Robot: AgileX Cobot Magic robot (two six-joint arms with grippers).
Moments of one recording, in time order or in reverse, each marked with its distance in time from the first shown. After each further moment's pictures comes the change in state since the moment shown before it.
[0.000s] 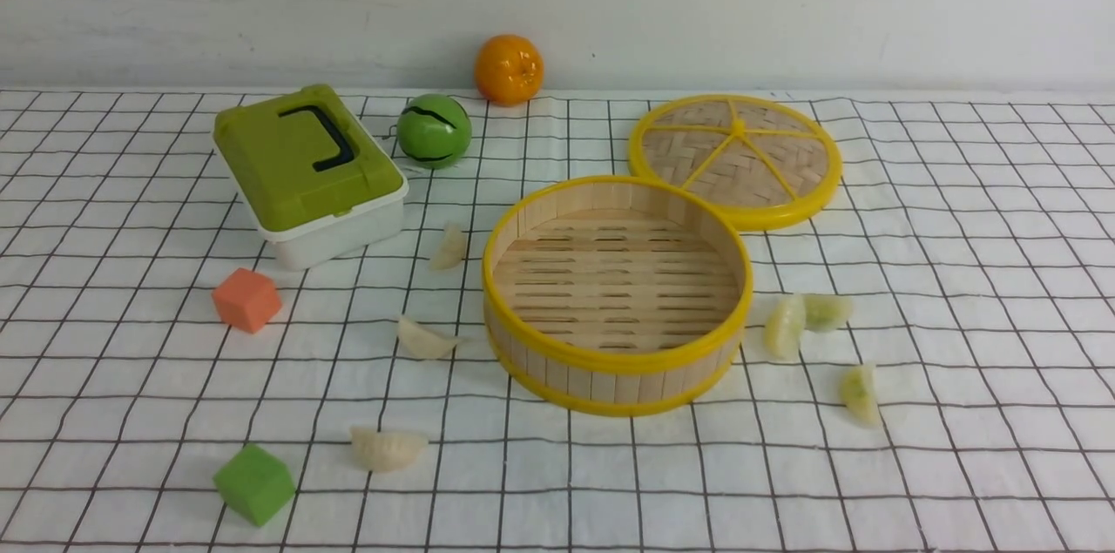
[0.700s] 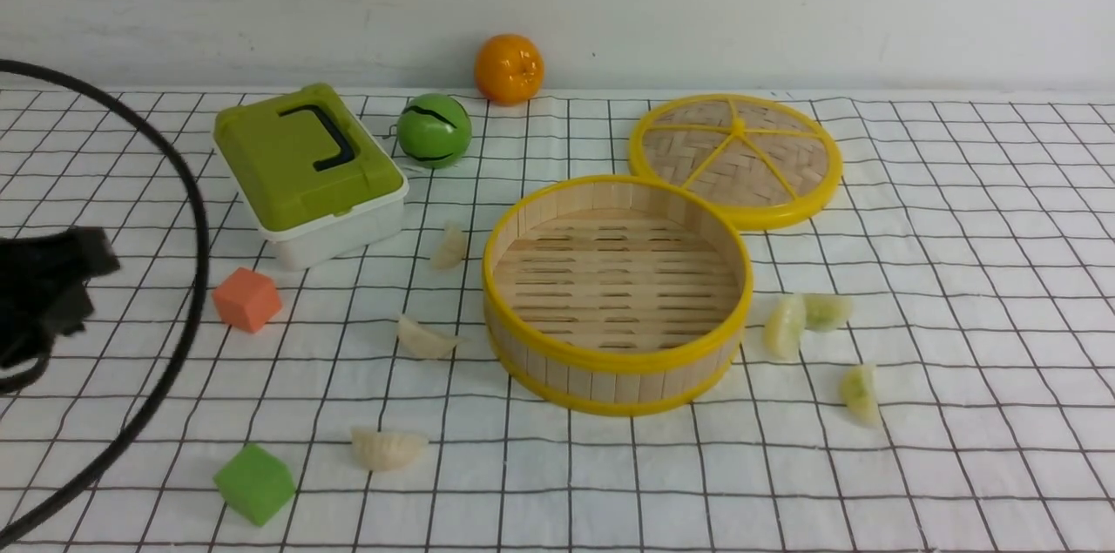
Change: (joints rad) right arm 0.049 0.505 -0.360 -0.106 1.247 -0.033; left arm 0.000 0.989 -0.562 -0.041 1.102 0.075
